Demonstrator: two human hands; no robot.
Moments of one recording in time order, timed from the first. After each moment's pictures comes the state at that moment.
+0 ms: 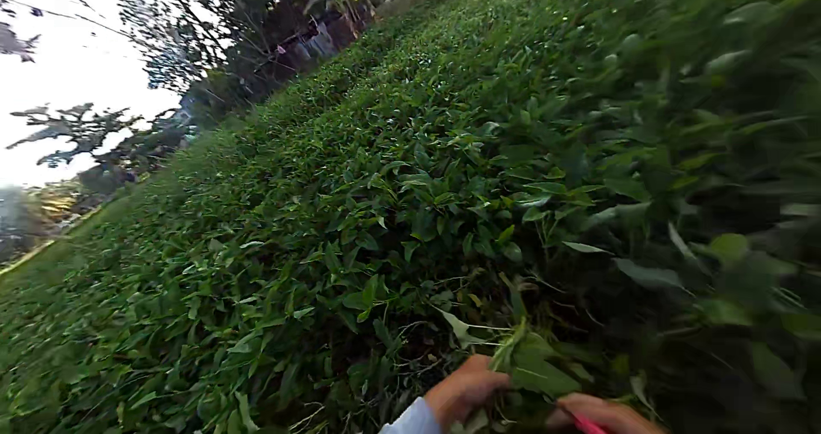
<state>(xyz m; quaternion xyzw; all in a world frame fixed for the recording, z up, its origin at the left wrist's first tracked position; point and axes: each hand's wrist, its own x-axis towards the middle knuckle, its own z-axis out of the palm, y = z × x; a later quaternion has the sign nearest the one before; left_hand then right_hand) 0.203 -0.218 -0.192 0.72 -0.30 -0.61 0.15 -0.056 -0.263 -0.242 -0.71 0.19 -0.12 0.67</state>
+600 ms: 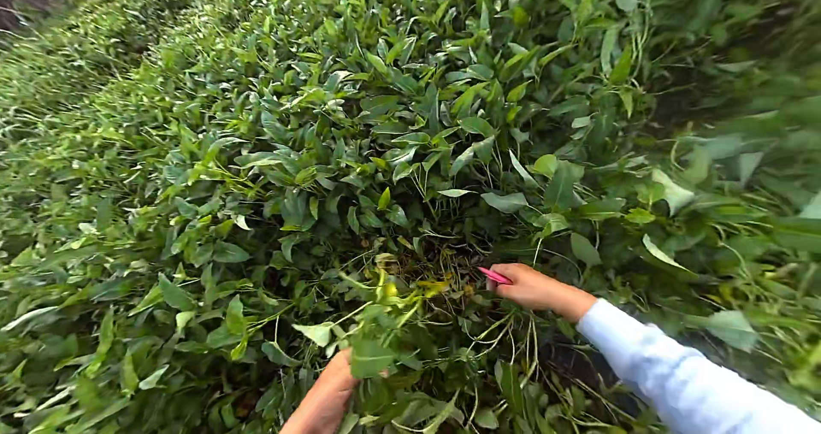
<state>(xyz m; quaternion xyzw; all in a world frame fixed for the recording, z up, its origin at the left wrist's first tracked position) 0.250 -0.185 -0.177 0.67 -0.29 -0.61 0.30 -0.084 -0.341 -0.273 -0.68 0.47 0.03 0.56</state>
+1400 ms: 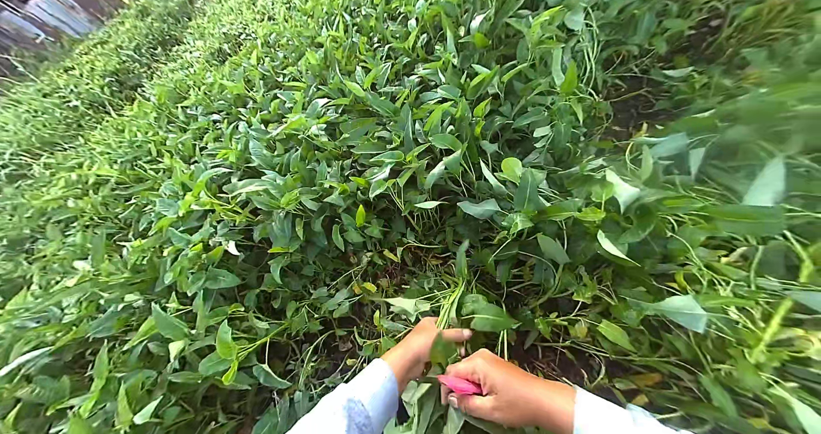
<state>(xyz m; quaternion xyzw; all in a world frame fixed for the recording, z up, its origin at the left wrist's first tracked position) 0.123 -0.265 -0.232 0.65 -0.36 -0.66 0.04 -0.060 -0.223 -0.248 -0.71 0.19 -0.19 0.65</state>
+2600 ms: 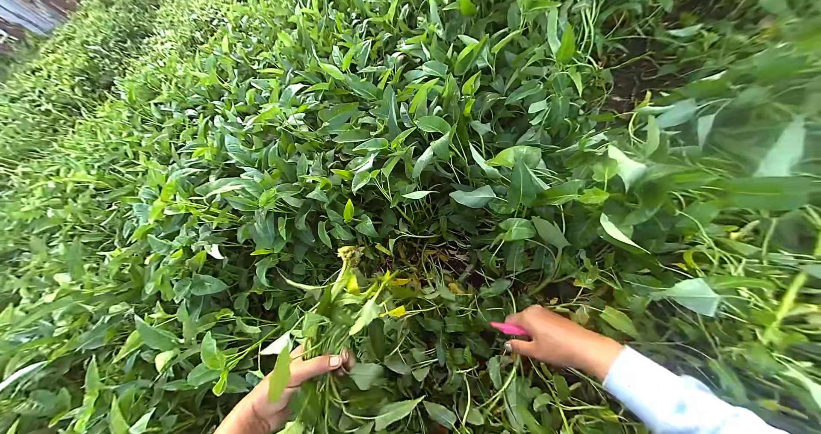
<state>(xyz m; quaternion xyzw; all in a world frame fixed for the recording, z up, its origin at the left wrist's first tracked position) 0.289 -0.229 -0.153 0.62 -0.37 -0.67 0.19 -0.141 -0.252 -0.314 -0.72 0.44 0.03 0.54</state>
